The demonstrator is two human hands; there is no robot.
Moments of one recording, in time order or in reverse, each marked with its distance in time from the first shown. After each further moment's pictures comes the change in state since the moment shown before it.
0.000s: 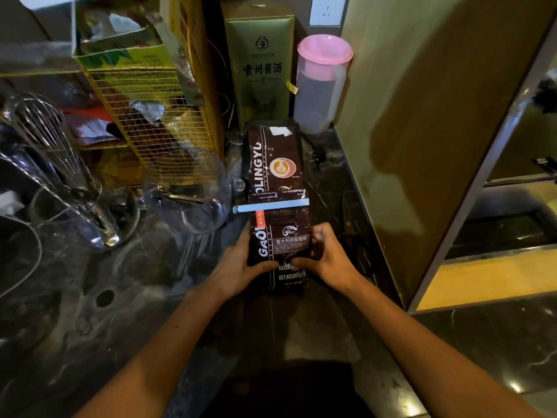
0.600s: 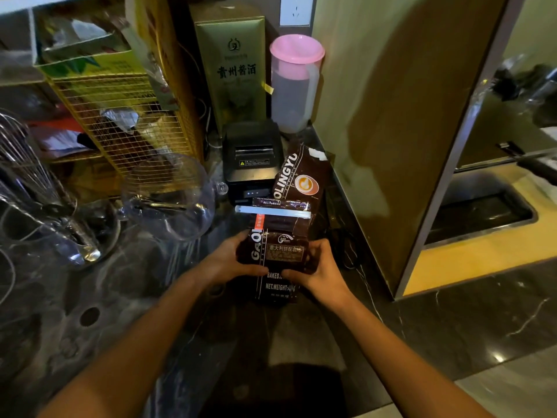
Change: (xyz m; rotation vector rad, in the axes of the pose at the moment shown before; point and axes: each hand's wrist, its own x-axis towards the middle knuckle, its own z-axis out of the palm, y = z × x) left_hand 0.024 0.001 -0.015 -0.147 -0.285 -0.185; right_hand -0.042 0.004 0.022 0.166 0.192 0.099
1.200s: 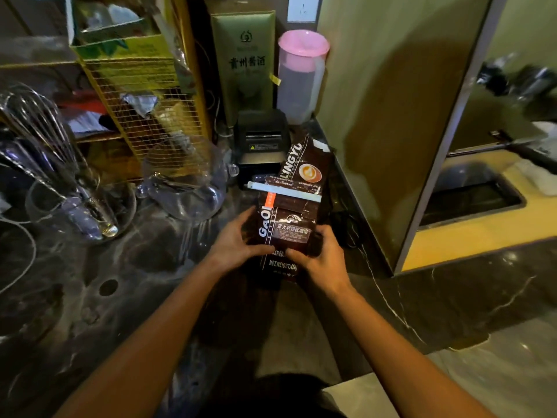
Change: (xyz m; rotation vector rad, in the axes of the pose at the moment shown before) left_hand -0.038 -0.001 0.014 -0.139 0.179 0.151; right_hand -0.037 -0.024 0.023 -0.176 0.171 -0.062
